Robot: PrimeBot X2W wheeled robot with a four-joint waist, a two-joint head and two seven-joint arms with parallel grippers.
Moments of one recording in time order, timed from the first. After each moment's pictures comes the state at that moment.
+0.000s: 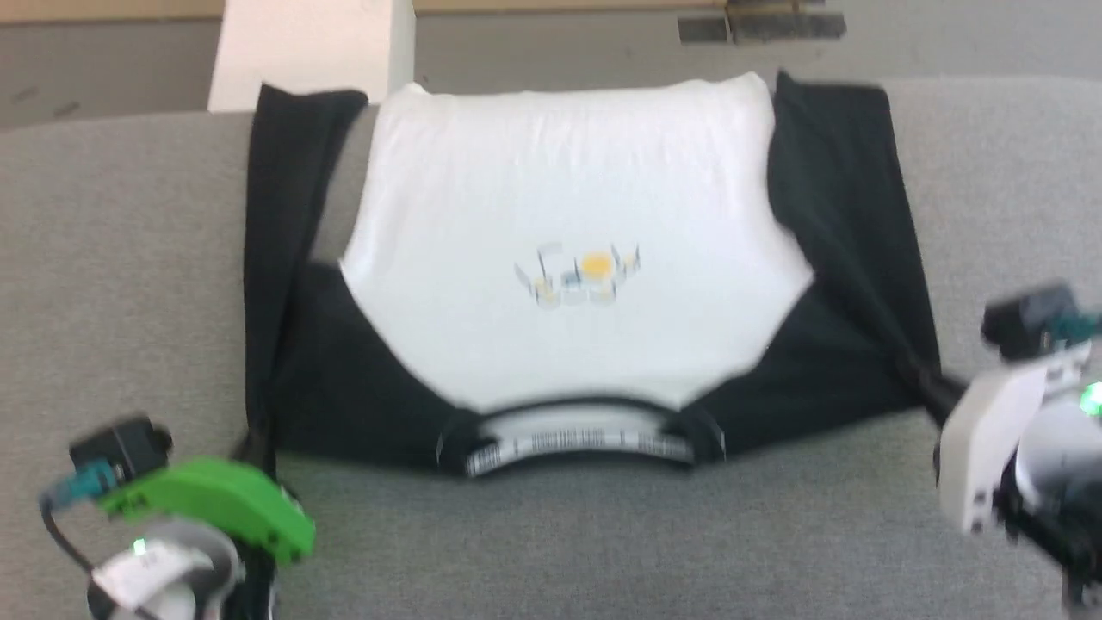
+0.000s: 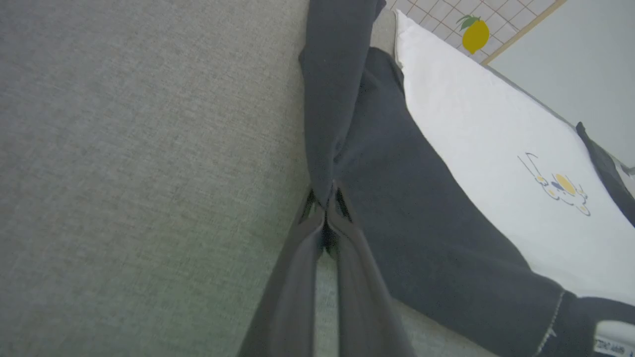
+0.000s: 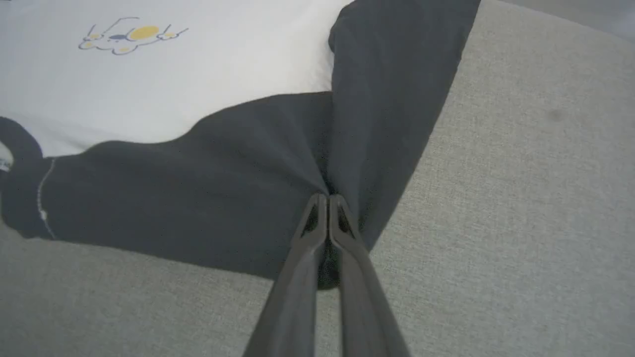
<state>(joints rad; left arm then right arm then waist) -0.04 0.37 -0.18 -0.08 -0.84 0.35 0.15 -0.18 -0.40 0.07 -0.11 0.43 0.13 0.70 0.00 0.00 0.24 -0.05</state>
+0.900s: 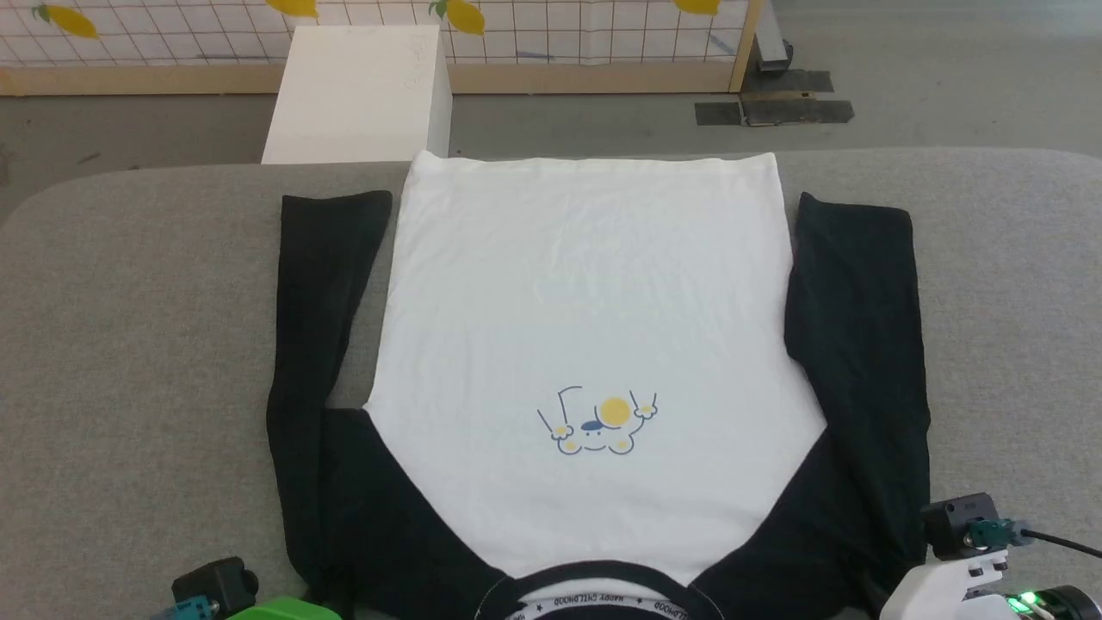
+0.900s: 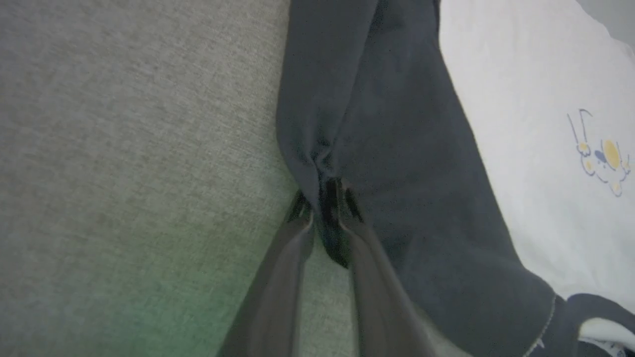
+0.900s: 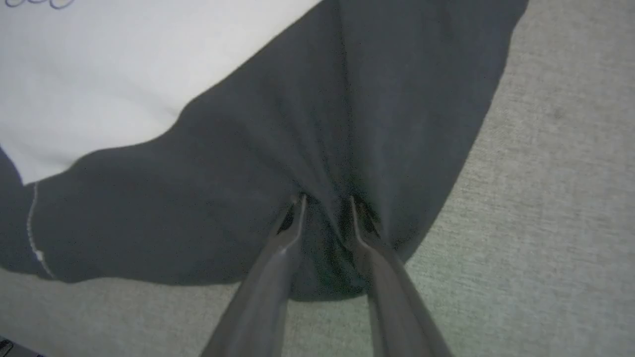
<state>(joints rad) 0.17 0.30 -0.29 0.03 -0.83 0.34 0.08 0.14 -0.22 0.05 0.04 0.24 0.13 0.48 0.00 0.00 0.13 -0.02</state>
